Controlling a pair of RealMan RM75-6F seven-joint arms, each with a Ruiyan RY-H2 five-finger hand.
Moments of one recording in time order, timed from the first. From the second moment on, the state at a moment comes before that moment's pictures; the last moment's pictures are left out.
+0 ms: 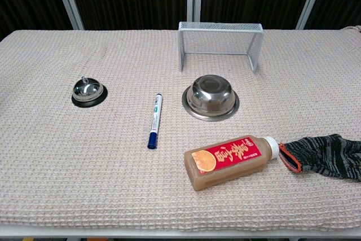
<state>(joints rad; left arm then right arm) -0.09 -1.28 -0.04 -1.51 1.51 1.50 0.09 0.09 -1.10 0.06 -1.66 -1.41 1.38 -0.02</state>
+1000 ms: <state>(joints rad) -0.33 -1.40 -0.10 -1.45 1.51 1.23 0.09 0.10 -1.10 0.06 -1.63 -1.37 1.35 -0.02</state>
